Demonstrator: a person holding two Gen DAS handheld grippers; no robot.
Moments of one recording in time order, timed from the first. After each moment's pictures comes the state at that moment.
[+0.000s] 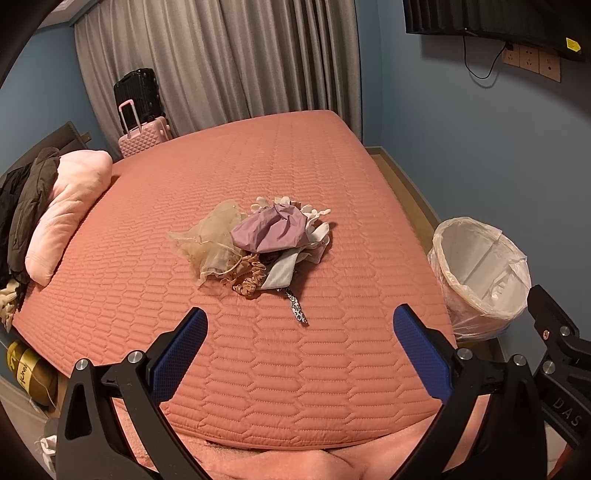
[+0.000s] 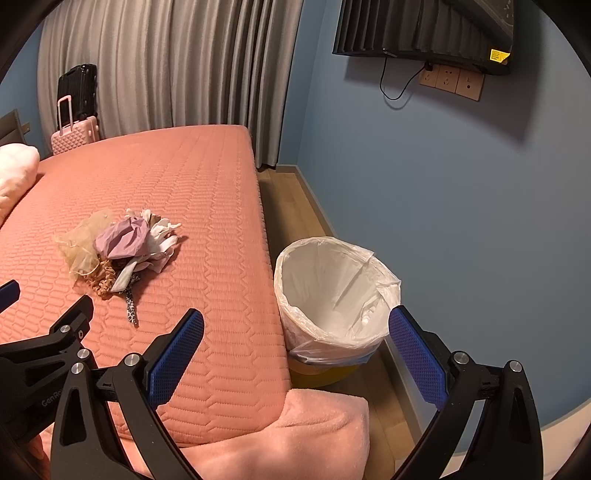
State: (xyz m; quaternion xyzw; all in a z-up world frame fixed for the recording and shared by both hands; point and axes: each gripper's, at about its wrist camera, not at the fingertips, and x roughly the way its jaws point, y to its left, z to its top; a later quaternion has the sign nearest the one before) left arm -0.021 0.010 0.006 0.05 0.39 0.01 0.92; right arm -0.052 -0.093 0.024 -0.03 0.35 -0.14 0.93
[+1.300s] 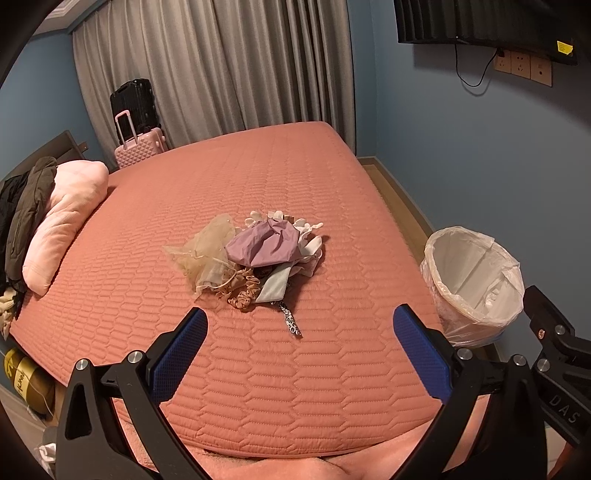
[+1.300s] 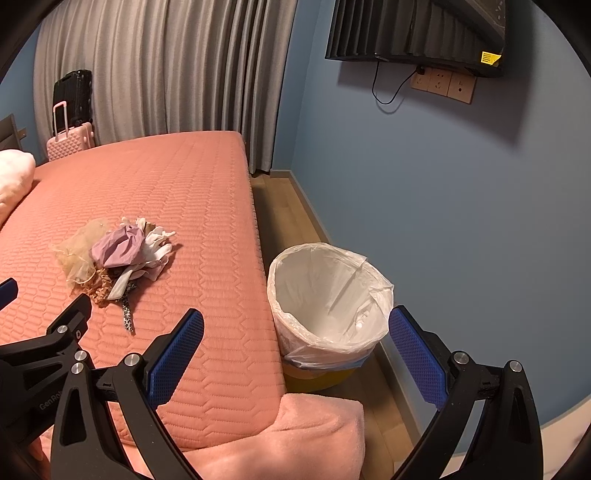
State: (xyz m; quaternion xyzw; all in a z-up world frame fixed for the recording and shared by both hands) left arm -0.021 0.005 0.015 0.06 0.37 0.00 0.93; right arm -0.056 -0.096 0.032 -0.02 0.34 -0.15 0.93
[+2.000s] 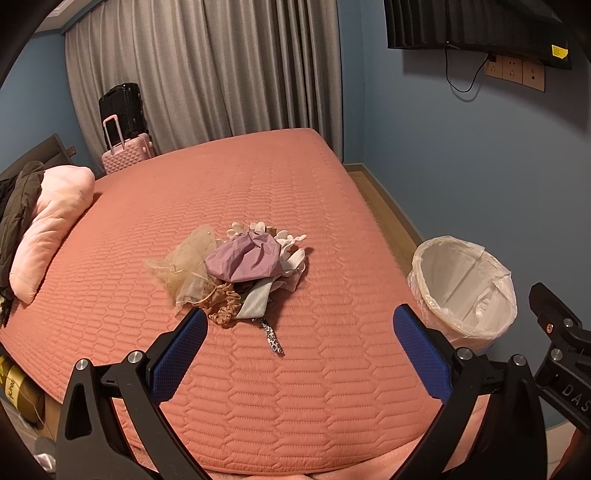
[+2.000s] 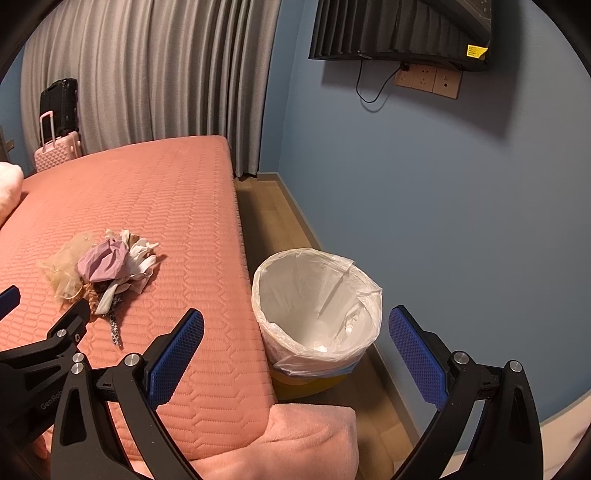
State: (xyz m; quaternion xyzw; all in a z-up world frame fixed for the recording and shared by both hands) left arm -0.003 -0.003 0.011 0.05 0.35 -0.03 0.93; right arm -0.044 -0.114 0.036 -0.01 0.33 -0.18 0.93
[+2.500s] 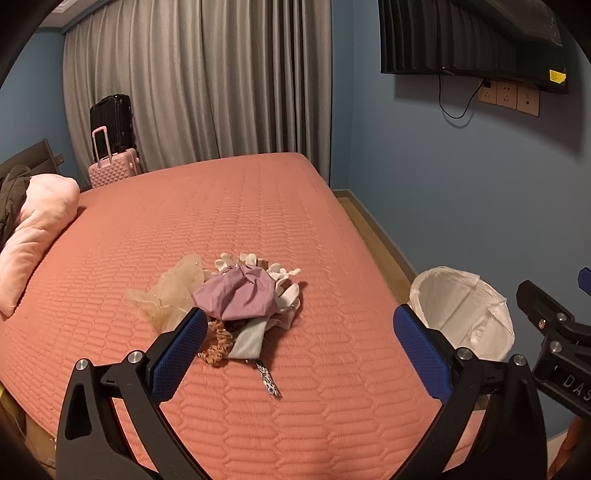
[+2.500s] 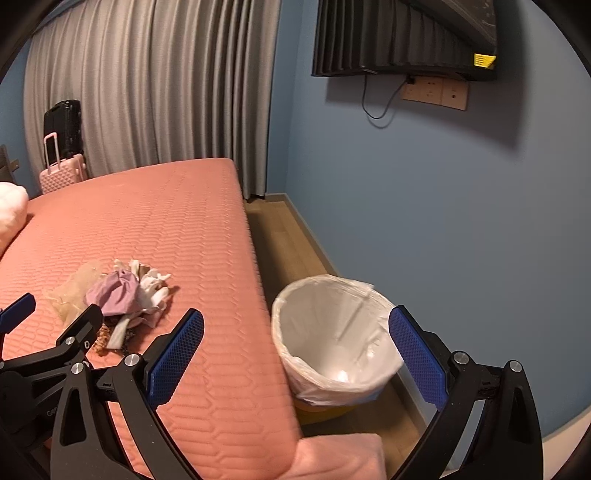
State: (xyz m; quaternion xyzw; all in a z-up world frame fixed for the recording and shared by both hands) left arm 0.025 0.019 0.011 0.03 0.31 -0.06 0.95; right arm -0.015 -0.099 0.038 0.01 0.29 -0.16 0.94
